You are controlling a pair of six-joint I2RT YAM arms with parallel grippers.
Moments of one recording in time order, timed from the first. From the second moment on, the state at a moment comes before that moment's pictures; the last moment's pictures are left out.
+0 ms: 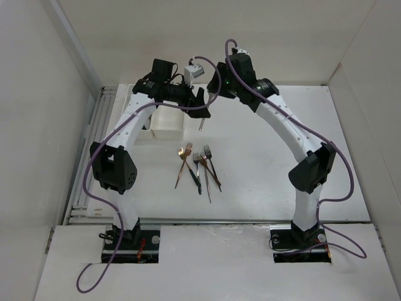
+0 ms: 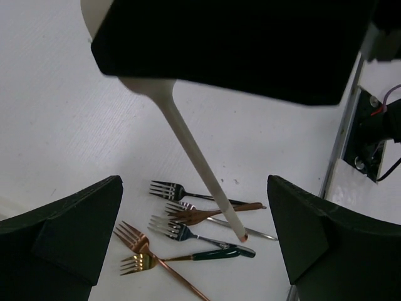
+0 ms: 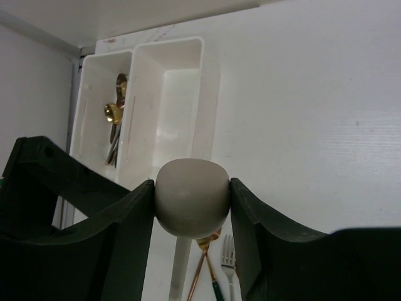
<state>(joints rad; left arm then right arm) -0.33 1.87 1.90 -0.78 0.85 0.21 0.57 1.94 2.13 -0.66 0.20 0.62</state>
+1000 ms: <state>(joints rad) -0.08 1.99 1.89 -0.59 -0.07 0.14 0.56 1.90 1.85 -0.62 0.02 0.60</state>
